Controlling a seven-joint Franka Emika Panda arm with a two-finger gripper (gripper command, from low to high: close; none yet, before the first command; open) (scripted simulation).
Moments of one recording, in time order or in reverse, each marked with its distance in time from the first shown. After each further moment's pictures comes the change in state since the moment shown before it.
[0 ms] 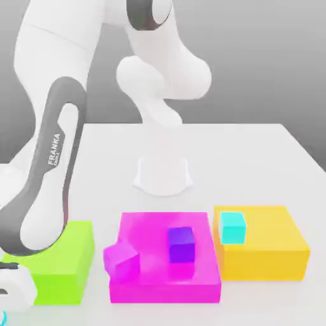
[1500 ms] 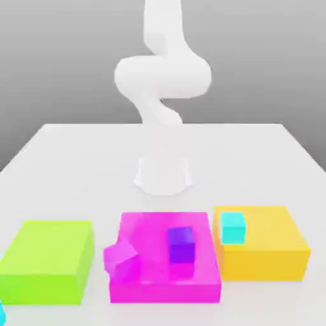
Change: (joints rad) arm 0.271 -1.359 0.242 -0.261 -0.342 -0.310 0.733
